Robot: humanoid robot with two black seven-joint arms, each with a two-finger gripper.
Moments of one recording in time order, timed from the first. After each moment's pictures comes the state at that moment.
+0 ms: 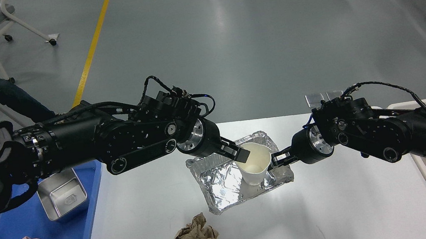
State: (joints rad) left arm -1.45 0.02 0.32 -0.98 1.05 -0.48 -0.03; right arm 1.00 -0.31 0.09 0.92 -1.29 0.60 0.22
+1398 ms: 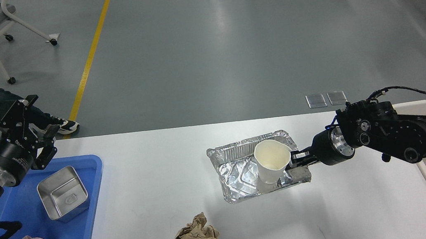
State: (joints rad) left arm -0.25 0.52 -1.25 -1.26 0.57 -0.19 -0.03; right arm 0.95 -0.40 0.09 0.91 -1.21 0.60 0.22
